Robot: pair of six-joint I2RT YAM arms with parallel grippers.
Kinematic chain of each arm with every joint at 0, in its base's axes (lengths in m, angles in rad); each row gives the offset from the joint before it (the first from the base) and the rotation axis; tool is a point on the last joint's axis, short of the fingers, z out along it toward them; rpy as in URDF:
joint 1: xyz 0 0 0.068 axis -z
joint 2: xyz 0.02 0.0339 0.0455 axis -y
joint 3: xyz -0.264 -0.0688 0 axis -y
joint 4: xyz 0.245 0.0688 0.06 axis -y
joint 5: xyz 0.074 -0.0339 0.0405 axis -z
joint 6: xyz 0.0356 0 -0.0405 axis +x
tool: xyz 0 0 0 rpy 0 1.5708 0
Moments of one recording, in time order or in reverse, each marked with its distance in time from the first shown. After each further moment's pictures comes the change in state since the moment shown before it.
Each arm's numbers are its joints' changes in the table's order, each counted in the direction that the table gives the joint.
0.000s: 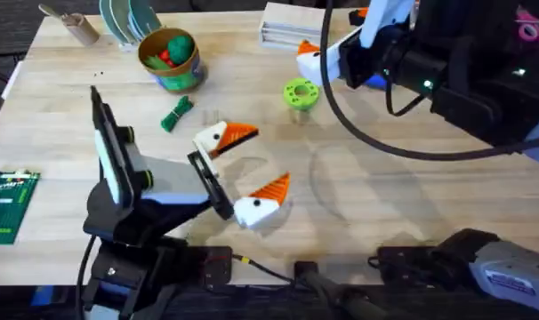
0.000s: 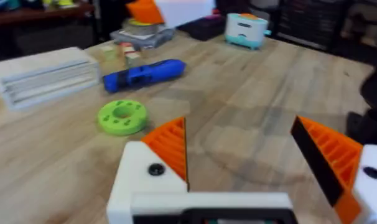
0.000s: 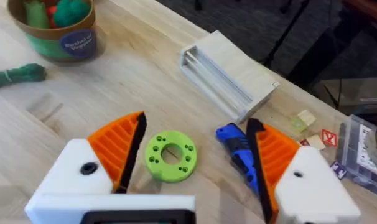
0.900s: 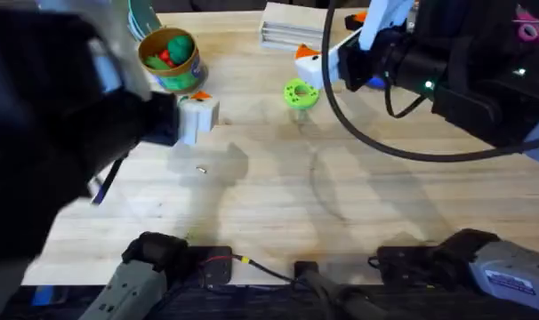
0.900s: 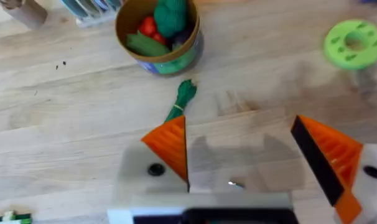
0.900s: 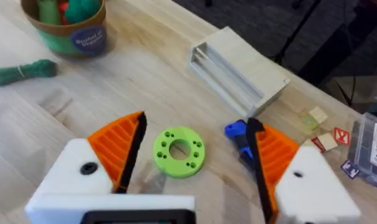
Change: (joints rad) left arm 0.000 -0.722 0.862 -0.766 -0.967 0.100; right arm 0.000 0.000 0.000 -0.019 -0.038 0.014
